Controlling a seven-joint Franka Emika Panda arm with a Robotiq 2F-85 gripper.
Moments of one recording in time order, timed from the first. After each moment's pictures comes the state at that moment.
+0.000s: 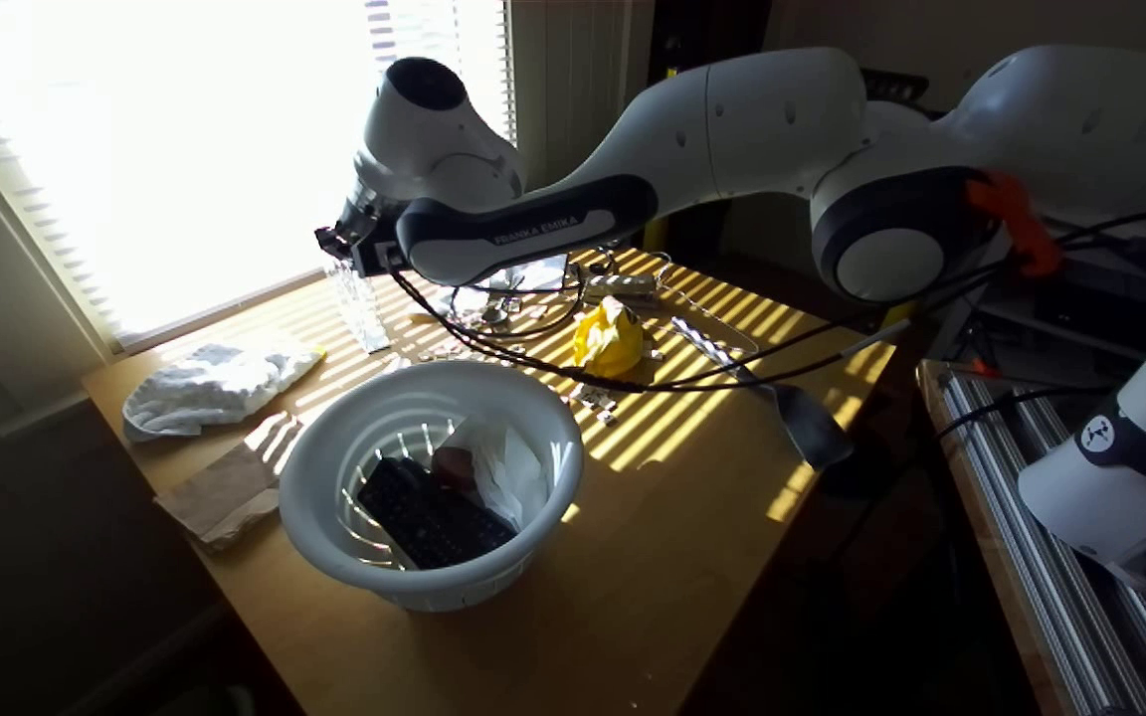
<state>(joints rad) -0.02 1.38 -0.19 -0.50 -0.17 2.55 0.78</state>
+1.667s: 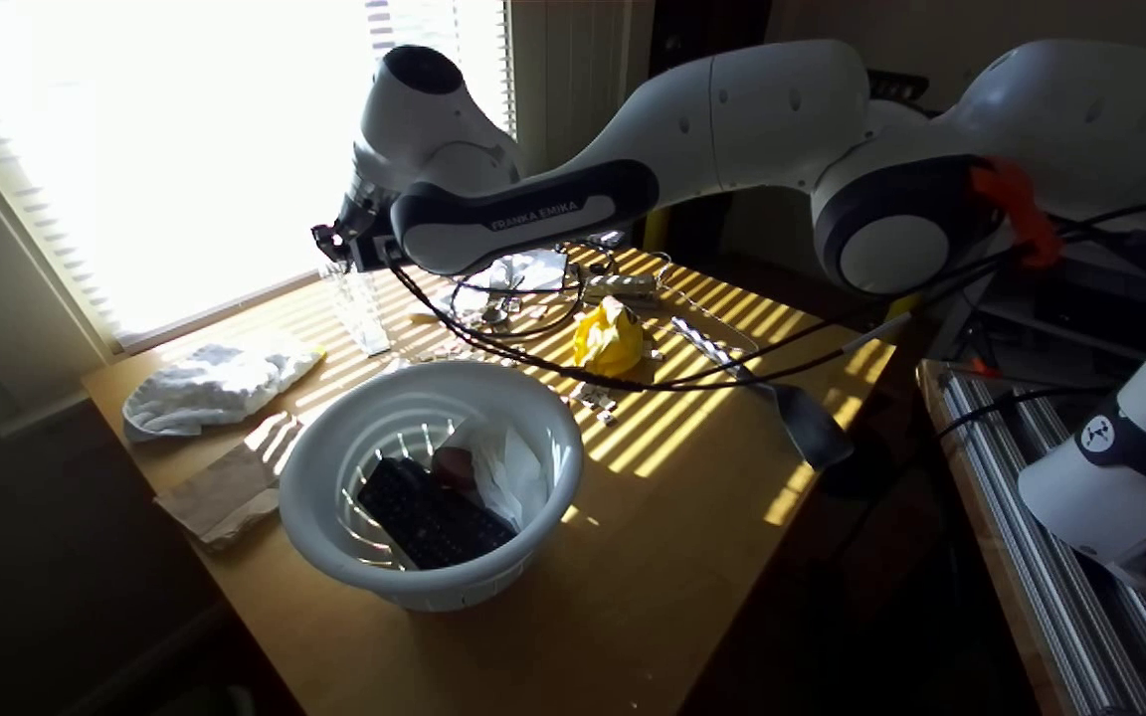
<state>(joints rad) -0.04 1.37 -0.13 -0.49 -0.17 2.50 0.74</state>
